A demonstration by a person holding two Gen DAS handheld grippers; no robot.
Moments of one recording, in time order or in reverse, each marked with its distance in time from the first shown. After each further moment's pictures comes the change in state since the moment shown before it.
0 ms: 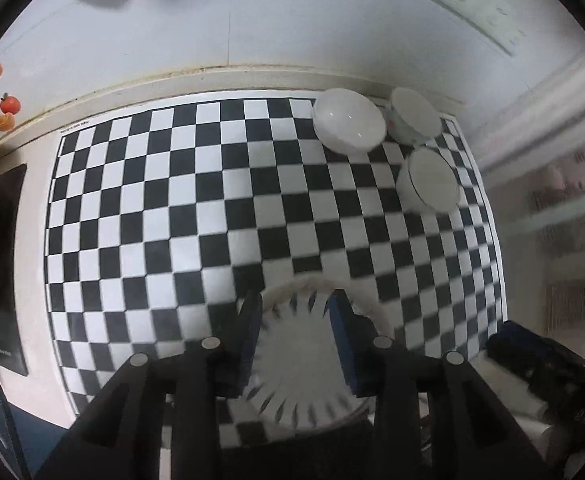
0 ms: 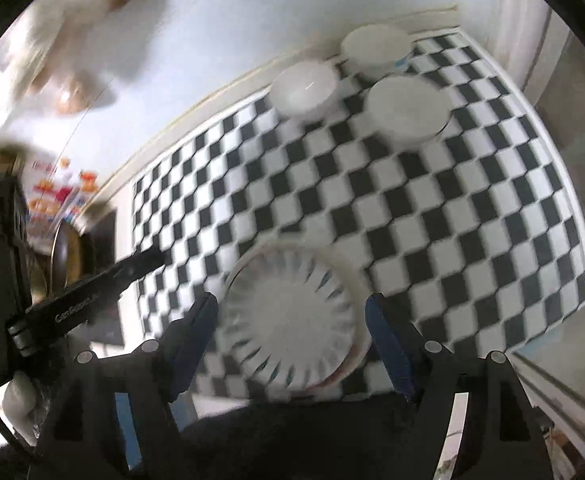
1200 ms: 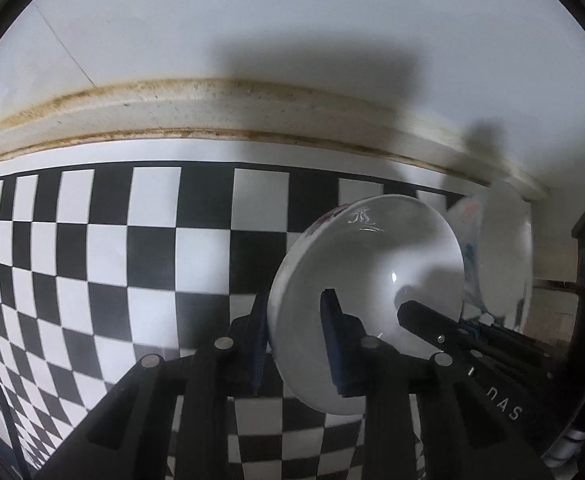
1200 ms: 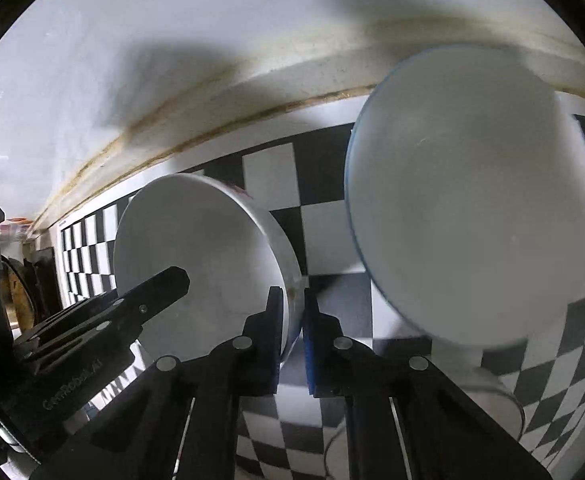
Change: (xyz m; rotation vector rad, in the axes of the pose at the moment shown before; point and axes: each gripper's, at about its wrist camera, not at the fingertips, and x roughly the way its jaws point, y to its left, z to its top) left arm 0.183 -0.041 0.201 -0.173 0.127 0.008; right arm 0.231 -0.053 0.287 -0.135 0.285 -0.002
